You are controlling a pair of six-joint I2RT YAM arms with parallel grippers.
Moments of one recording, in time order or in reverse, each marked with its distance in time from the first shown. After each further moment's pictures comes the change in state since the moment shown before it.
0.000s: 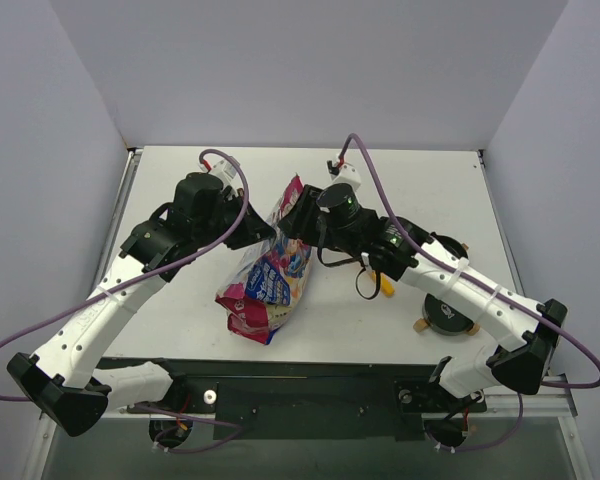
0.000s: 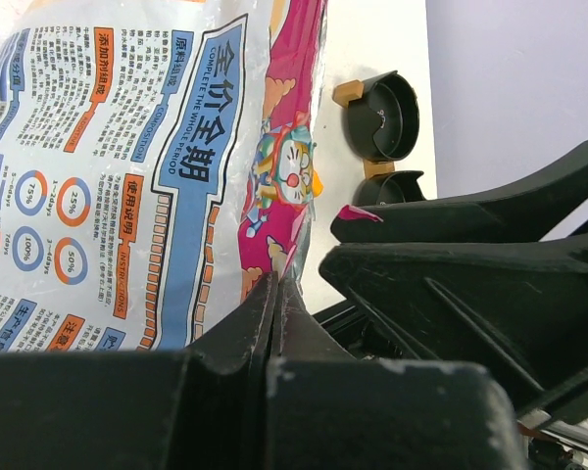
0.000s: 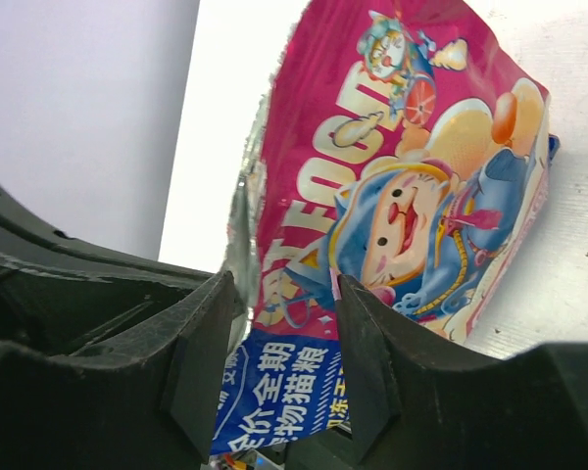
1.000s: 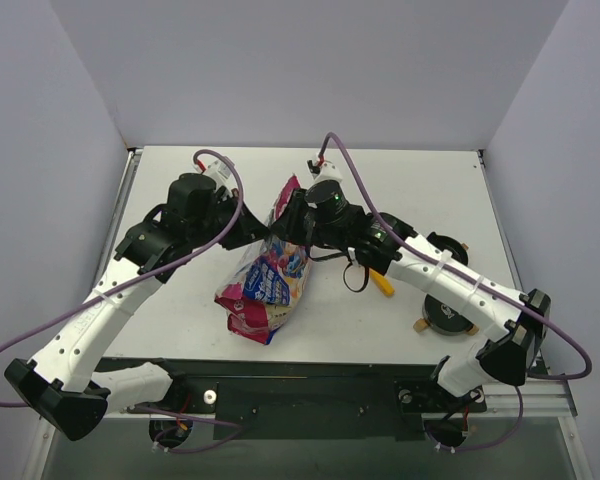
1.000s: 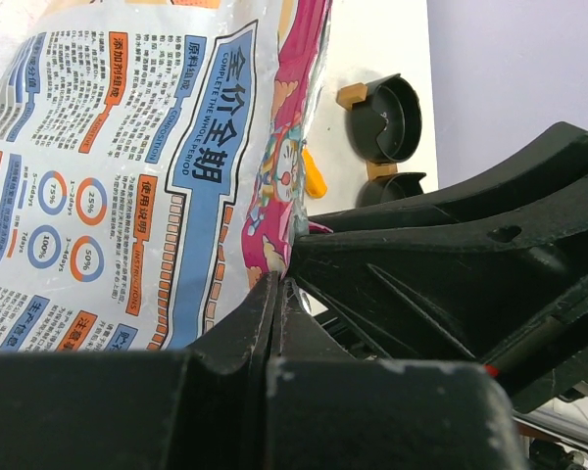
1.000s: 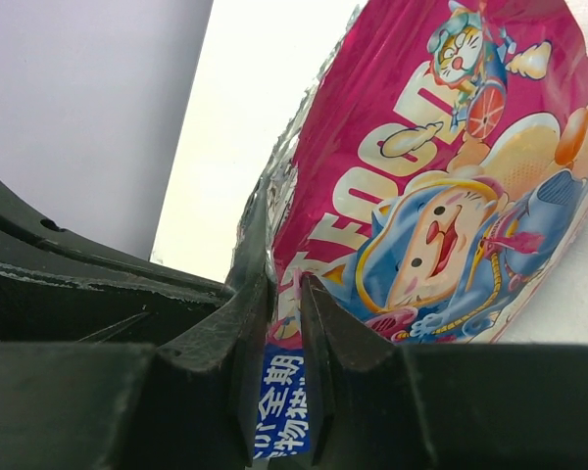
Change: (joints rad) left arm 0.031 -0.022 -0.017 0.001 0.028 0.014; right arm -0.002 0.068 0.027 0.059 -0.101 -0.078
